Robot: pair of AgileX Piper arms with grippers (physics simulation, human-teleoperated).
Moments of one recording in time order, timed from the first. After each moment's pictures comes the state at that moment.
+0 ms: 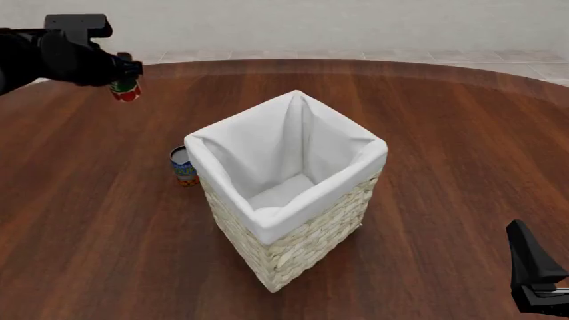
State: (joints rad) left arm 0.04 1.79 -1.50 0.36 0.00; right arm 0.00 0.00 -0.01 0.00 -0.01
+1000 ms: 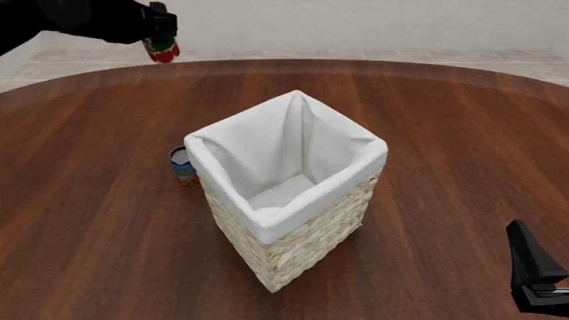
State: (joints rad) left arm -0.17 1.65 -1.61 0.50 -0.04; right arm 0.00 0.00 -0.01 0.00 -0.01
